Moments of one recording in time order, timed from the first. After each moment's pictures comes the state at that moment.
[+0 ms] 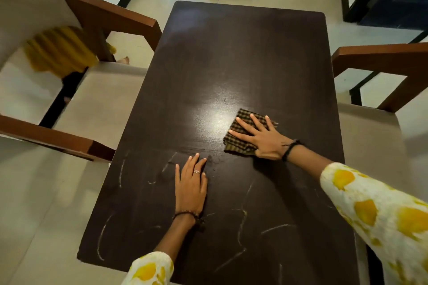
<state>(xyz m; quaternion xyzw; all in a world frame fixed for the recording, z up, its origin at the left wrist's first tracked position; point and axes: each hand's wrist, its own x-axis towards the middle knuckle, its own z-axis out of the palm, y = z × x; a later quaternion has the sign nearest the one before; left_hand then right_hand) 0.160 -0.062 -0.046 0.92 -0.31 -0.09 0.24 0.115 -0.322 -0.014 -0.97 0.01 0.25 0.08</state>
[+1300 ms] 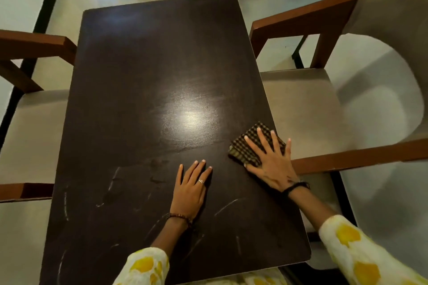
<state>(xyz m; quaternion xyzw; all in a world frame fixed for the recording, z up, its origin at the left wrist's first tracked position) 0.084 -0.119 -0.040 0.79 -0.59 -0.10 0.12 -0.085 -0.307 -0.021 -0.91 0.38 0.14 0.13</state>
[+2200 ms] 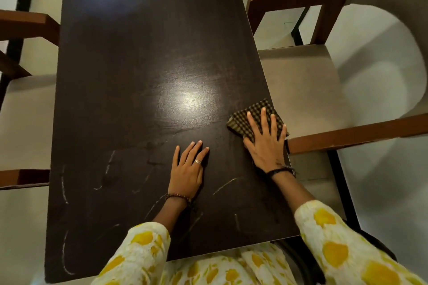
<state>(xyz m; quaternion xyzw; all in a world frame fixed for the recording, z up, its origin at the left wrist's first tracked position) 0.082 -0.120 -0.038 0.80 -0.58 -0.13 0.09 -0.070 -0.283 -0.028 -0.86 0.49 0.08 0.14</state>
